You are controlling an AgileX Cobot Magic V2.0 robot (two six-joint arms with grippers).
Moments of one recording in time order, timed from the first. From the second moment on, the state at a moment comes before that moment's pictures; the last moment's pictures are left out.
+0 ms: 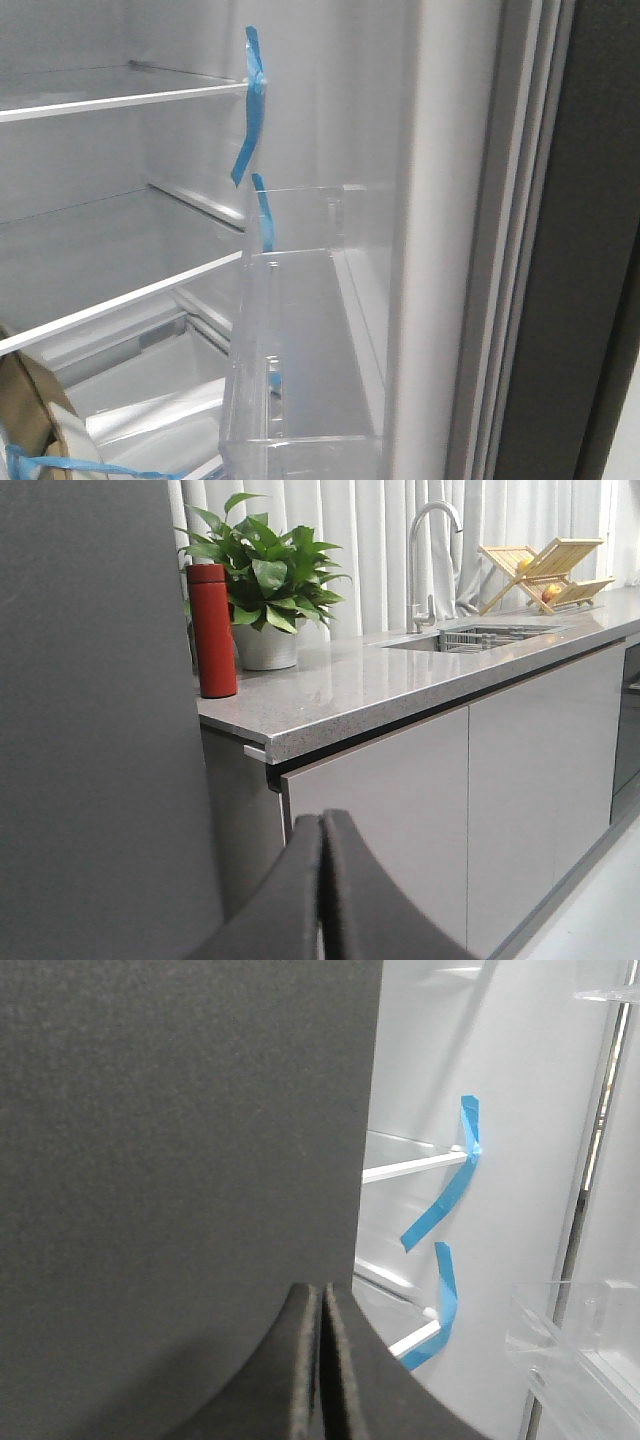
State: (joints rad) left arm -0.02 0.00 0.00 -0.01 -0.02 -0.09; right arm -0.01 -0.01 0.01 -0.02 -0.07 0.07
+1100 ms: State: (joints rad) left arm -0.02 0.00 0.00 -0.01 -0.02 -0.09; right arm -0.01 0.06 -0.03 -0.02 -0.06 0.07
